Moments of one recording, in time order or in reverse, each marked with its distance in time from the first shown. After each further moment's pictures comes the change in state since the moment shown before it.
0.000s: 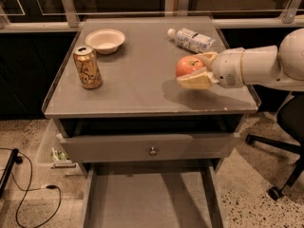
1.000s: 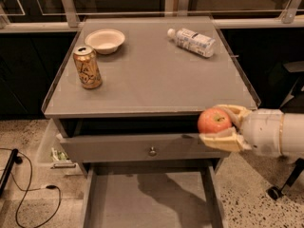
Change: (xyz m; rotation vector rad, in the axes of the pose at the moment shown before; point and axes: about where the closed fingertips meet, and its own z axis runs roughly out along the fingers) arm 0.082 0.113 -0.078 0.018 0.032 0.004
